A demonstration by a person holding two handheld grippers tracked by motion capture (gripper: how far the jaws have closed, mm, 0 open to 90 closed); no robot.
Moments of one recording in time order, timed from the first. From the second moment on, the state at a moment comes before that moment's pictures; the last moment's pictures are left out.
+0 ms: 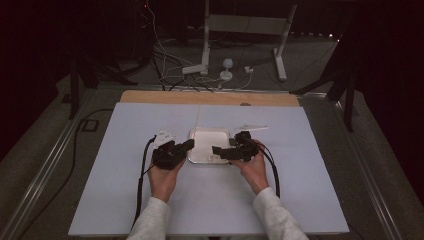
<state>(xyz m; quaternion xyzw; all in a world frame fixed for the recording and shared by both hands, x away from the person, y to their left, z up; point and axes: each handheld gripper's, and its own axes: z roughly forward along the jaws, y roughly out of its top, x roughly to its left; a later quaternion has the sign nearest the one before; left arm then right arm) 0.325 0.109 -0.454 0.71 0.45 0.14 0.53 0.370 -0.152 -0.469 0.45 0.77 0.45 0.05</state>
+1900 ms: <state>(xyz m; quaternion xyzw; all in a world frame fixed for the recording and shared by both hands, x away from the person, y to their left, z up) 0.370 0.070 -0.500 0.71 0.51 0.10 0.48 0.279 -0.280 -0.447 0.39 0.75 0.52 0.15</state>
